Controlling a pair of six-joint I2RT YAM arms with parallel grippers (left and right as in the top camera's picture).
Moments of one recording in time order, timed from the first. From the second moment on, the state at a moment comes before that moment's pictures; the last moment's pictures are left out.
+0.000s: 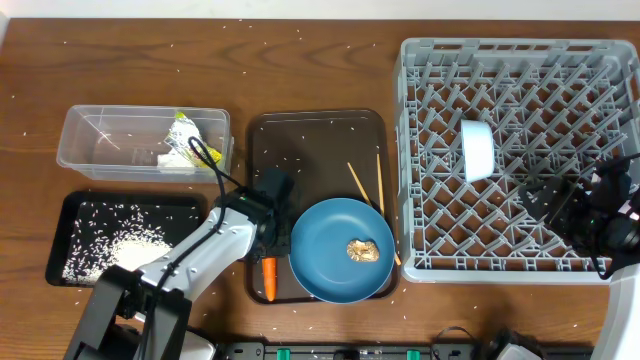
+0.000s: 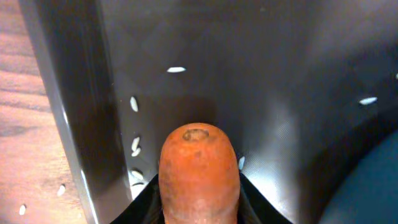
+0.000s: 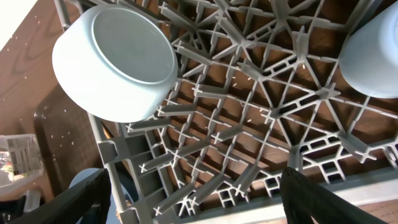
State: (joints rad) left arm -0.45 1.52 0.73 -0.70 0.02 -0.52; right arm -0.54 1.08 1.03 -1.09 -0.47 0.13
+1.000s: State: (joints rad) left arm 0.61 1.32 0.83 -0.81 0.01 -0.58; right arm -0.54 1.08 1.03 -1.09 -0.47 0.13
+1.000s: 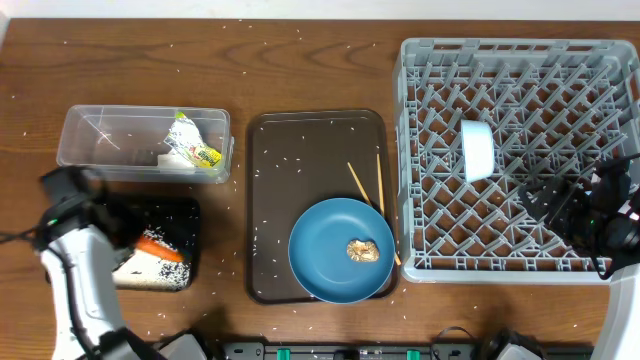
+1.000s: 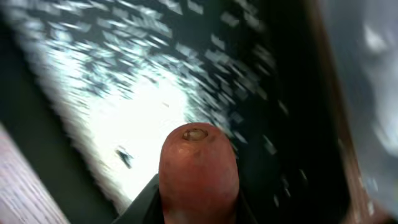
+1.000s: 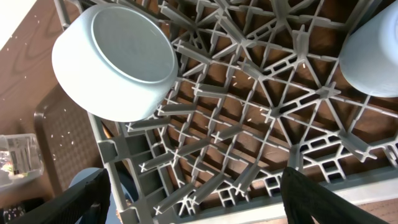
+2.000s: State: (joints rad) left arm 0.18 1.08 0.83 -0.84 0.42 -0.27; right arm -0.54 1.08 1.03 -1.06 -0.47 0.13
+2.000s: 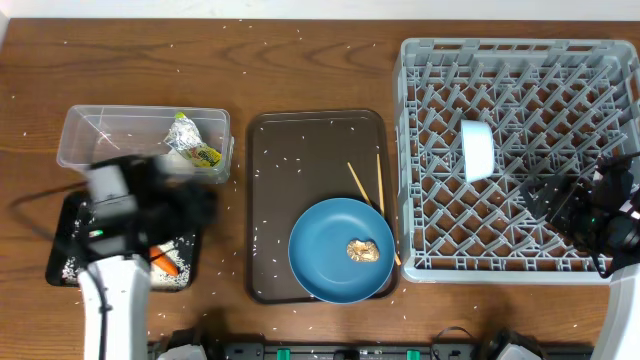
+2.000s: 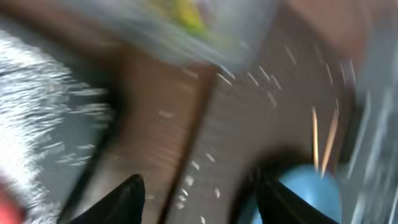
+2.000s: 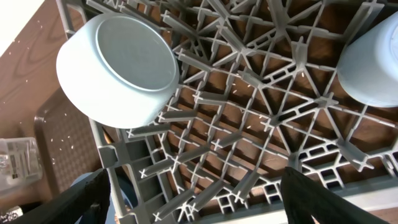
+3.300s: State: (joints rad) left arm -0.42 1.44 0.98 -1.03 -0.04 -0.15; right arm -0.54 1.08 1.03 -1.07 -0.47 0.13
